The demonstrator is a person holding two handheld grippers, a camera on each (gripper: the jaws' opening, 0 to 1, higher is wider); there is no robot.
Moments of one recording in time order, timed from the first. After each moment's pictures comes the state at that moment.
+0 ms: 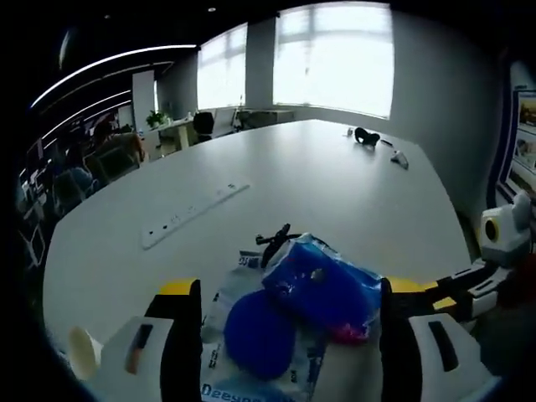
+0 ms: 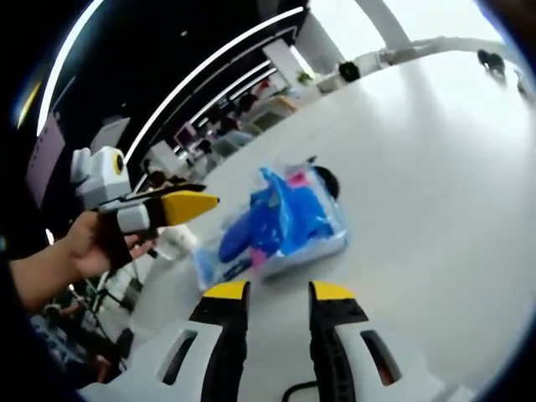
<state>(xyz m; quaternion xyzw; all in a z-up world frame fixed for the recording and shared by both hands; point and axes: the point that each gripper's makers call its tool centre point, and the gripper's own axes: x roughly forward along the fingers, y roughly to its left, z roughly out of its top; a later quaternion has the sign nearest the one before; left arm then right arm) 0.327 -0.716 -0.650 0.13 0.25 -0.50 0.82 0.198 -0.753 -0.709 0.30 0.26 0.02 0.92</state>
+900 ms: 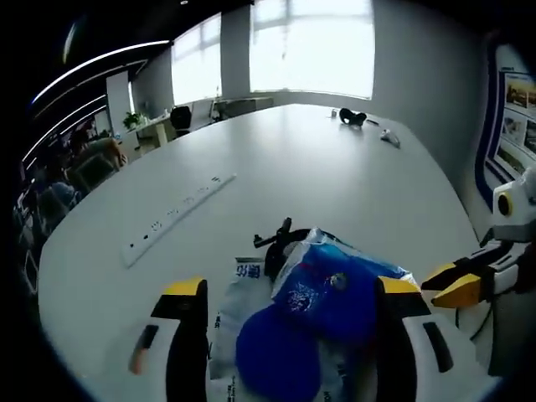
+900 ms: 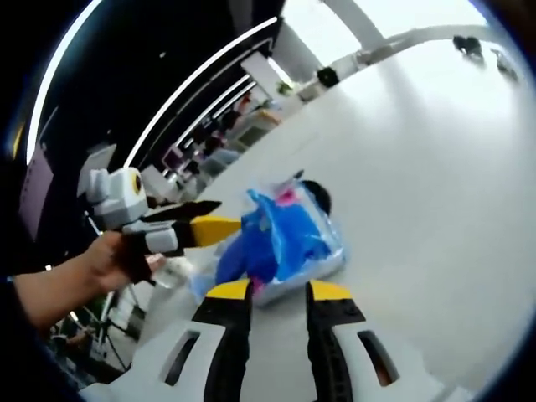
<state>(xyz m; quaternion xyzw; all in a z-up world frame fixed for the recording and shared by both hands) 0.353 -0.743 -0.676 0.17 0.26 -0.54 0.78 0.217 -0.765 -0.704 0.35 0.23 -0.03 0.91</state>
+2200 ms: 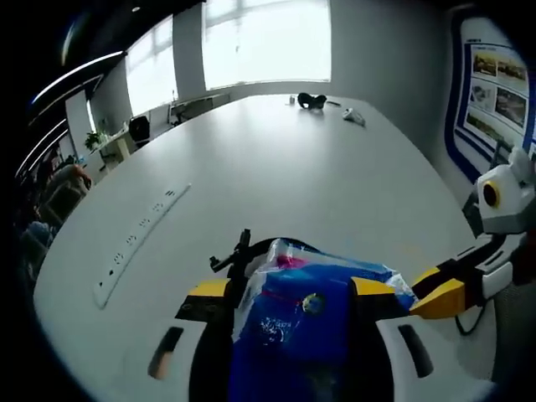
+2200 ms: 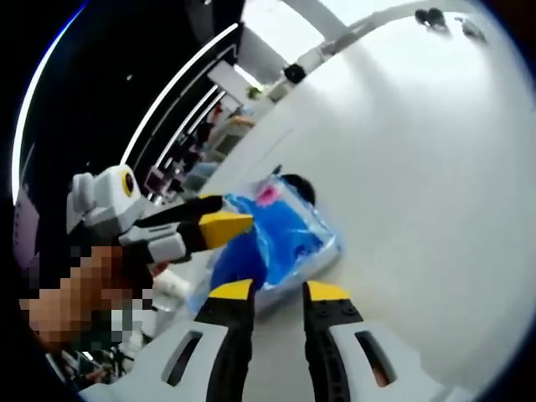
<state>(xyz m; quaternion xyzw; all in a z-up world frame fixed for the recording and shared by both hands) 0.327 -0.781 -0.691 0.23 0.25 -0.62 0.71 0.225 -0.765 -0.719 0.42 0.23 -0.08 0.87</state>
